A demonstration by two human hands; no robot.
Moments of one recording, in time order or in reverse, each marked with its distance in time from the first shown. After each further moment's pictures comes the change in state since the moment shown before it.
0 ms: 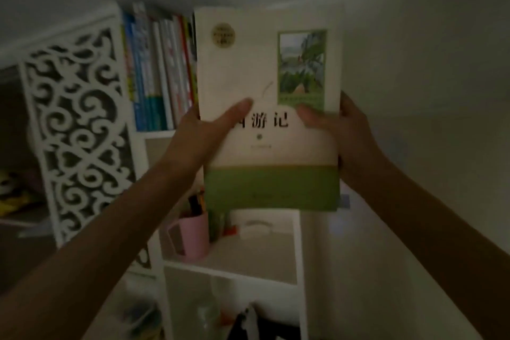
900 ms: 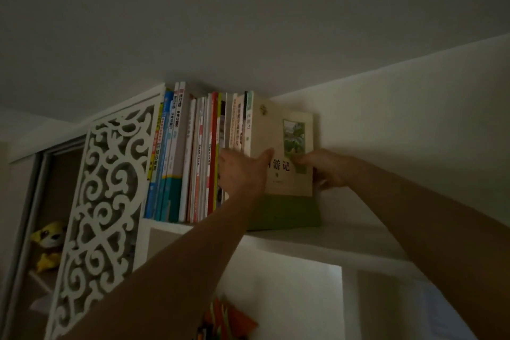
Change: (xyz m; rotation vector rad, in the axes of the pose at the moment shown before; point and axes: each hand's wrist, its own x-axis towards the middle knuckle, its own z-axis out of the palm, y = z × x) left_hand 0.246 -0.074 0.043 0.307 0.697 0.074; right_hand 0.327 0.093 0.041 -0.670 -0.413 0.330
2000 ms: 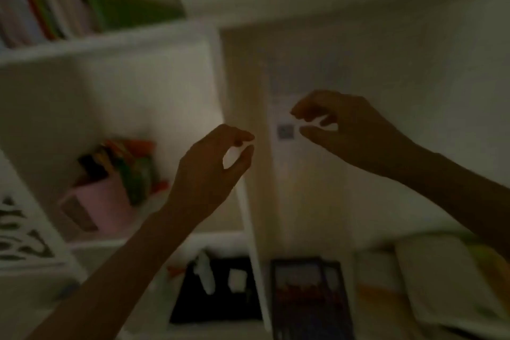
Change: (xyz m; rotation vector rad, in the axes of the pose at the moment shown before) left_hand -0.253 -0.080 -0.109 -0.038 -0.927 0.617; right_hand -0.359 0.138 0.049 -0.531 0.360 -0.179
